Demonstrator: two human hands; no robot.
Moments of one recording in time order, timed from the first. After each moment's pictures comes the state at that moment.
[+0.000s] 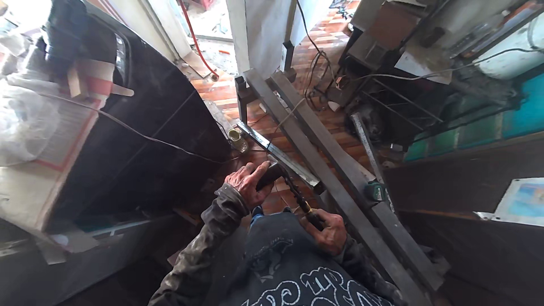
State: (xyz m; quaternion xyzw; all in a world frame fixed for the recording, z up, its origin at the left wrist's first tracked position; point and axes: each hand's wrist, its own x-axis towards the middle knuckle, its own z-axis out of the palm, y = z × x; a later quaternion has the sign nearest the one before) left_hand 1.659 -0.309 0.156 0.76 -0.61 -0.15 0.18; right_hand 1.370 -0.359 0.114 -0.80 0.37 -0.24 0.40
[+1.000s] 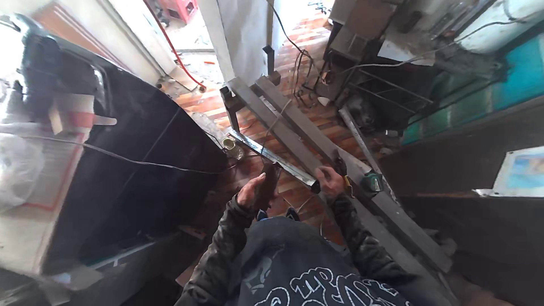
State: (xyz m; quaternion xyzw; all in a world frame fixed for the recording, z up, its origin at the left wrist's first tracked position) left_hand 1.643 -0.347 0.110 0.37 -0.17 -0.76 0.51; right_hand 1.385 -0.477 0.052 -0.69 0.54 -0.24 0.41
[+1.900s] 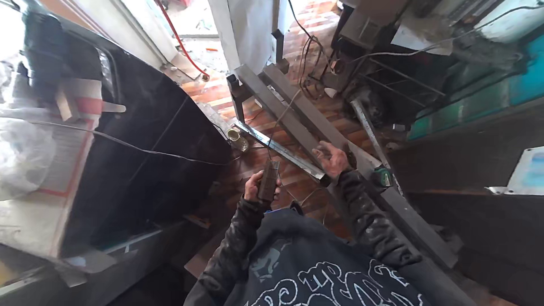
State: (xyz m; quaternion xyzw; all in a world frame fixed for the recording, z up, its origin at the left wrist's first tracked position) left_hand 1.649 -0.327 0.078 0.31 0.07 -0.73 0.60; right_hand 1.434 -0.511 0.086 -0.76 0.50 -0.11 0.40
